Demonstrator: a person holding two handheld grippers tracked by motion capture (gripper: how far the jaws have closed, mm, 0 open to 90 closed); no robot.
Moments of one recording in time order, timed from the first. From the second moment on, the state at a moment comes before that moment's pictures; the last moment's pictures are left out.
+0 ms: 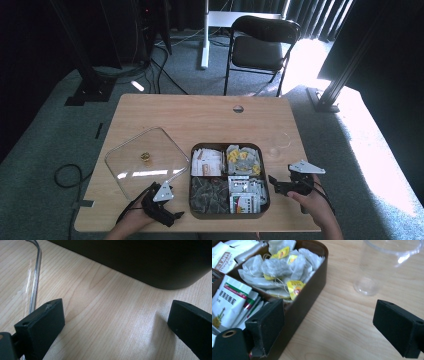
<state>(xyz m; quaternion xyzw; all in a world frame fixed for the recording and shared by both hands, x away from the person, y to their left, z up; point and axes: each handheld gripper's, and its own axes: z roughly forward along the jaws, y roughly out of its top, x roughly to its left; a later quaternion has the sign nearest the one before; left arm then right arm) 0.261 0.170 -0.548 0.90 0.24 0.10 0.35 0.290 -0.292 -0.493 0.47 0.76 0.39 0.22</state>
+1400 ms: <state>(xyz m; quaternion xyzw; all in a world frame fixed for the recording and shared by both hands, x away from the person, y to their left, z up) 0.261 0.170 -0.547 0.90 0.23 0.10 0.35 0.332 -0.232 -0.479 0.33 0.82 0.42 0.21</state>
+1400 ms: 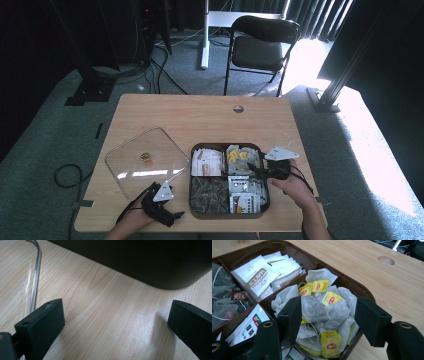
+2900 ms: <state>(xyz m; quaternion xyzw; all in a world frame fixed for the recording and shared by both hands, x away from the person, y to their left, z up) 0.261 0.170 -0.547 0.90 0.23 0.10 0.35 0.348 -0.221 -0.486 0.33 0.84 0.41 0.12</state>
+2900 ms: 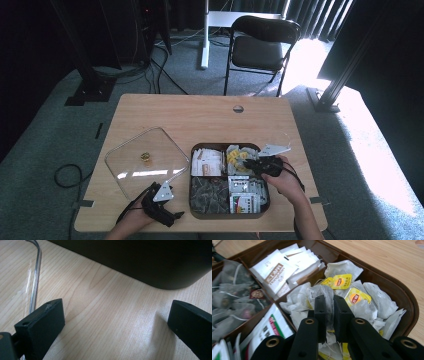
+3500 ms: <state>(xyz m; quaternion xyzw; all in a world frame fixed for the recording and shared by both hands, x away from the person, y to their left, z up) 0.261 0.171 -0.547 0.90 0.23 0.10 0.35 0.340 -0.233 -0.447 0.33 0.82 0.45 0.15</state>
